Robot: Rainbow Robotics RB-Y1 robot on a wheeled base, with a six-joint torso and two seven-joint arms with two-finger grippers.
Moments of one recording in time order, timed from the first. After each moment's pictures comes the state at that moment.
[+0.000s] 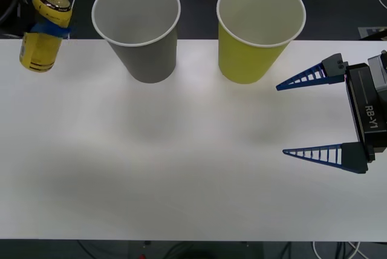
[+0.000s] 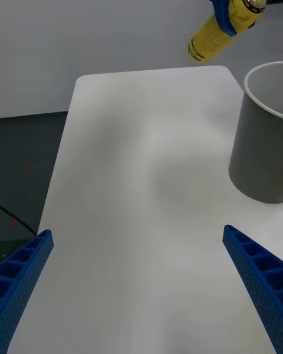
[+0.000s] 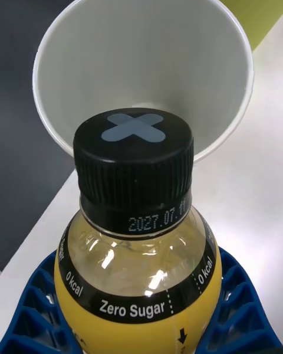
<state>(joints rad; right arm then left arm) -0.05 -1.28 0.00 -2.08 0.92 -1.02 -0.17 -0.75 1.04 -0.04 -1.64 -1.82 -1.44 0.89</state>
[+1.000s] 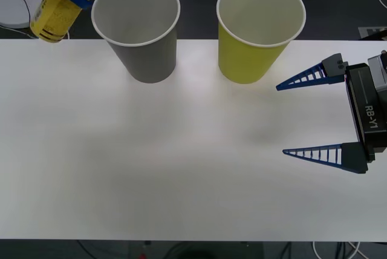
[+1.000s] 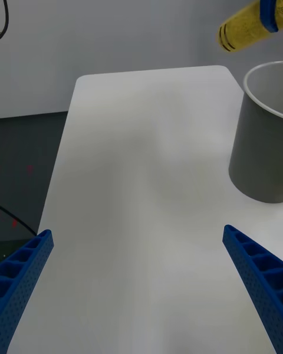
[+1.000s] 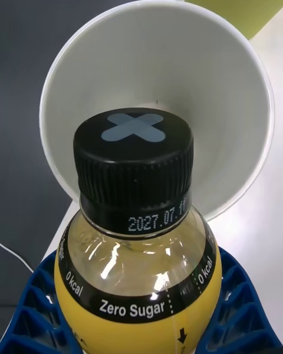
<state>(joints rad) -0.05 -1.28 0.00 -2.08 0.92 -1.02 -0.17 -1.25 0.95 -0.39 -1.25 -1.87 -1.55 0.85</state>
